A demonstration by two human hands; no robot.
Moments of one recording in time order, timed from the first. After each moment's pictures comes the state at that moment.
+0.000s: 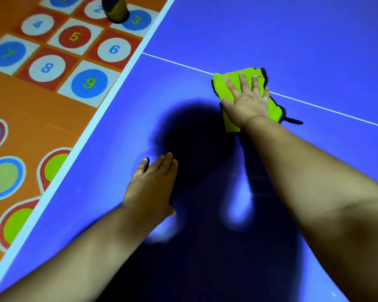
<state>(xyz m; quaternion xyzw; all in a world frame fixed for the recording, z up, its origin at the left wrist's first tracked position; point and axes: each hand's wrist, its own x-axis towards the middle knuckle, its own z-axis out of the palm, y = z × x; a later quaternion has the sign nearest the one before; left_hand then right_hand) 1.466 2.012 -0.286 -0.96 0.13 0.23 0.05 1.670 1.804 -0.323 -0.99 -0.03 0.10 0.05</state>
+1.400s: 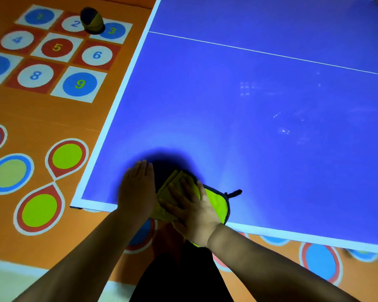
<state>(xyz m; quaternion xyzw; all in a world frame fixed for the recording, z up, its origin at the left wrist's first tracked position) 1.122 2.136 -0.256 -0.99 0.09 0.13 -0.04 1.065 1.968 -0.306 -0.95 -0.29 0.07 0.00</state>
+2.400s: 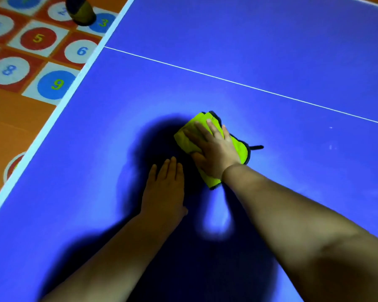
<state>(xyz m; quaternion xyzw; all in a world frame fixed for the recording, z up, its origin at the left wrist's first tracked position) 1.369 1.900 -0.269 -0.97 0.13 0.19 0.01 1.472 1.736 -0.321 -0.98 -0.20 0.07 -0.01</state>
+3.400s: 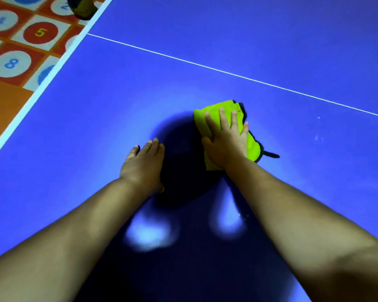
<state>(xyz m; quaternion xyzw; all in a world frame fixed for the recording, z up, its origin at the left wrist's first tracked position) 1.402 1.867 -0.277 -0.96 0.10 0.26 0.06 1.464 1.665 -0.321 -0.99 -0.03 0.09 0.06</state>
